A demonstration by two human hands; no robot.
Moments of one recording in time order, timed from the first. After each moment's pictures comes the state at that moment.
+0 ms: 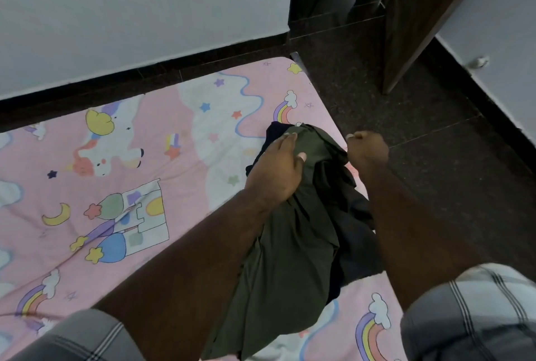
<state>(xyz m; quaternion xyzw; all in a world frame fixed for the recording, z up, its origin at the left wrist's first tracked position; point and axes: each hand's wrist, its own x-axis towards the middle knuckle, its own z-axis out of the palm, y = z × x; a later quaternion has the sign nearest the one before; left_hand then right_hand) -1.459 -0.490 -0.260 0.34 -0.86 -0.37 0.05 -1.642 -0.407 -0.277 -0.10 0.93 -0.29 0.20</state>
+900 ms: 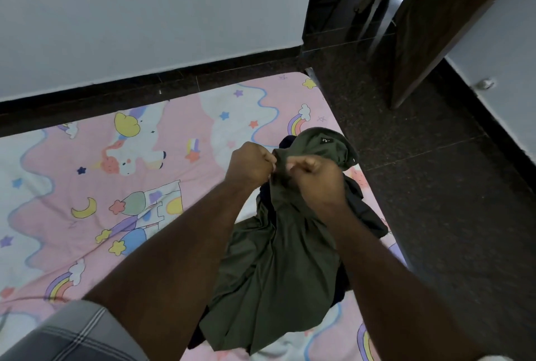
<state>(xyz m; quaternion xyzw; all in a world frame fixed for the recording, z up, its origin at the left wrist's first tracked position) -1.410 -0.548 -0.209 0.52 -0.69 -0.50 0.02 -1.506 -0.427 -0.225 -0.27 0.79 -0.47 0.29</state>
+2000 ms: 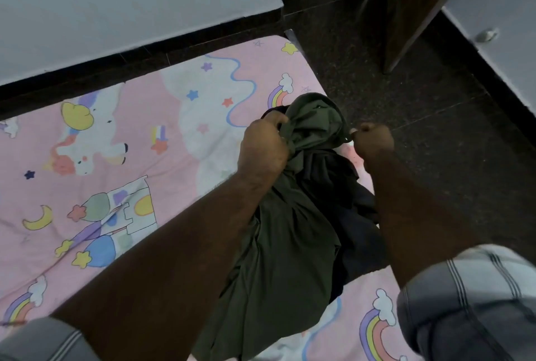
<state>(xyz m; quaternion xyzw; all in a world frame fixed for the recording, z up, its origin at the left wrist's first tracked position) -1.482 -0.519 -0.261 0.44 -0.80 -0.40 0.10 -1.671 -0.407 -0.319 -0.06 0.93 -0.30 0.22</state>
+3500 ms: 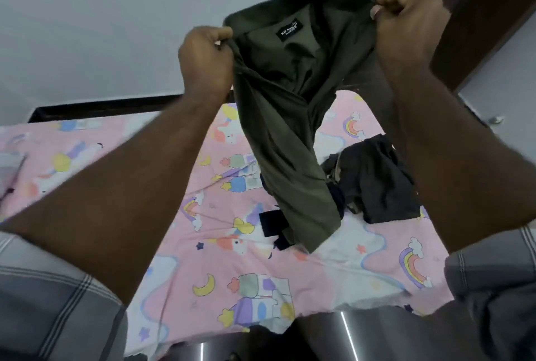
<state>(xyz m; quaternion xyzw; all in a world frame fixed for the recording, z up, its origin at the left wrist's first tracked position) -1.039 -0.528 0.058 0.48 -0.70 -0.24 0.46 -1.292 -0.407 0.102 -0.41 0.78 -0.45 -0.13</state>
